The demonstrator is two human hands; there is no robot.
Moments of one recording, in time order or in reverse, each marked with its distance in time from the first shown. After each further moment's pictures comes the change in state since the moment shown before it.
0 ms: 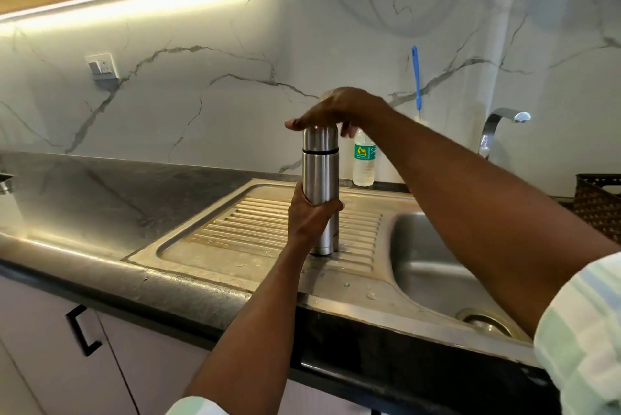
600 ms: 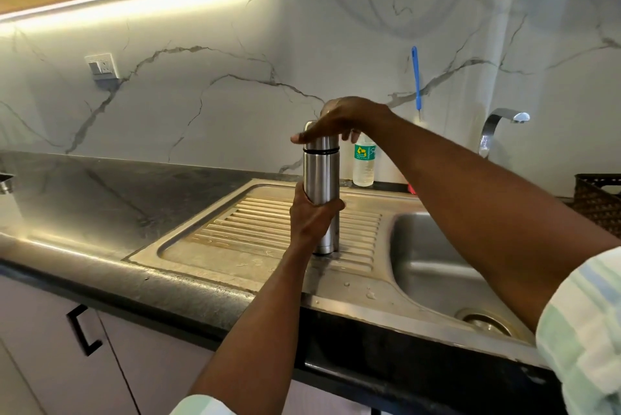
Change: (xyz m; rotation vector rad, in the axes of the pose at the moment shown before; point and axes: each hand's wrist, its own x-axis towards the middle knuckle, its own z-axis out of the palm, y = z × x) left_hand -0.001 0.001 0.005 0.034 0.027 0.013; right_hand 0.008 0.012 0.008 -0.087 -0.026 -0.033
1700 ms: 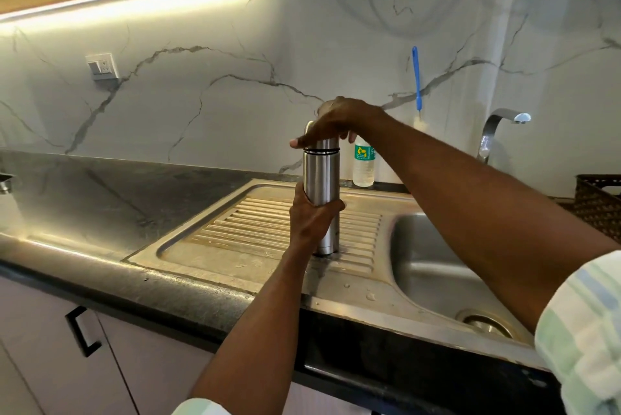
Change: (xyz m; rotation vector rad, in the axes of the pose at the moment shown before) left_hand 0.001 0.000 0.000 0.018 -0.004 0.002; right_hand 0.002 -0.005 0.003 -0.060 0.055 0.019
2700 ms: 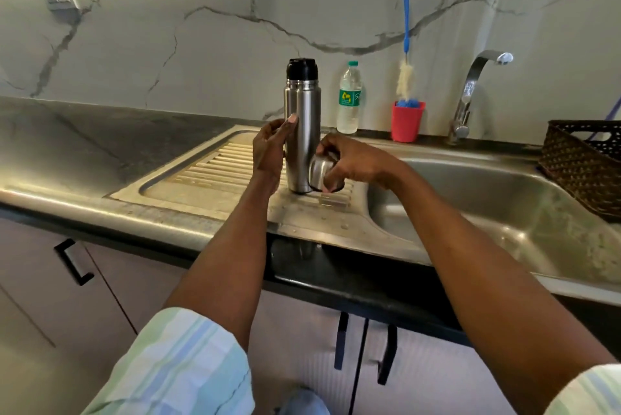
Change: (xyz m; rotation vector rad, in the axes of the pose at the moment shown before) left_hand 0.000 0.009 -0.031 -0.391 0.009 -0.189; right_hand -0.089 0.082 0.131 0.561 -0.075 -0.158
